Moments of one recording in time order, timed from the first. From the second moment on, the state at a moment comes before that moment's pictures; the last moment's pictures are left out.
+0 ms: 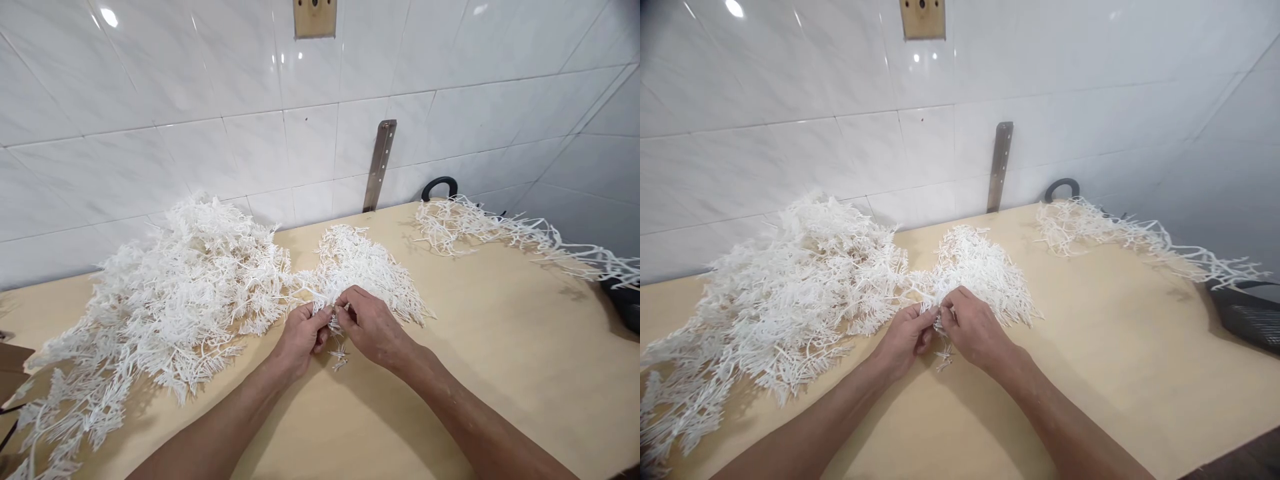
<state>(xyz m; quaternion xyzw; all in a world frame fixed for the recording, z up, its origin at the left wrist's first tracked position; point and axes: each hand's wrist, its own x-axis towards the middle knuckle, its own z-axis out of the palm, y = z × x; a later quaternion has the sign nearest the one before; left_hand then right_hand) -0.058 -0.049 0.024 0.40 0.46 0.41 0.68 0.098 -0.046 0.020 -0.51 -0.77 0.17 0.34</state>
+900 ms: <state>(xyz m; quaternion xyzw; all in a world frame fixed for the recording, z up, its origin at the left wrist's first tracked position) -0.056 -0.048 0.022 0.40 0.48 0.44 0.64 0.099 -0.051 0.033 -0.53 -0.74 0.21 0.35</state>
